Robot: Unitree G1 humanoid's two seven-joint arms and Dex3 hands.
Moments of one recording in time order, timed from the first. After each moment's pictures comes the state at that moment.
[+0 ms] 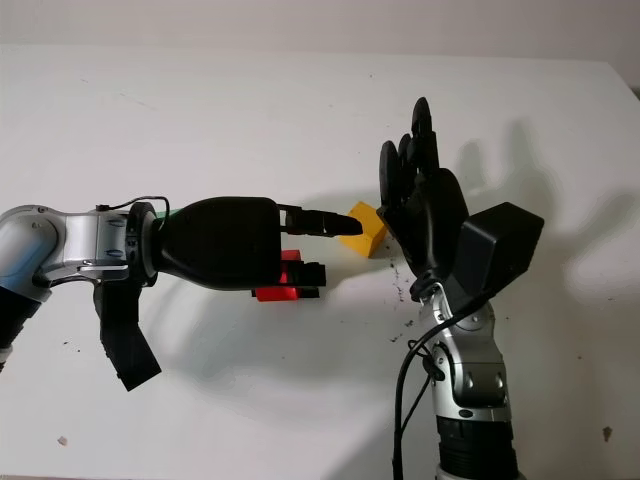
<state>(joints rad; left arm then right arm) -0.85 0.72 -0.46 0.17 1.20 -0.95 0.16 -0.31 -0.08 -0.07 -0.15 0.15 0.21 0.09</state>
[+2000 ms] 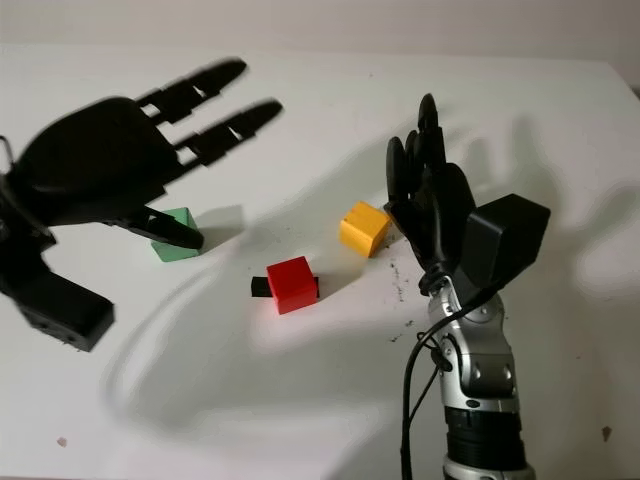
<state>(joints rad) -0.52 0.82 0.05 -0.01 0.41 -0.40 -0.28 -0.41 -0.18 -0.12 -0.08 0.13 0.19 0.16</state>
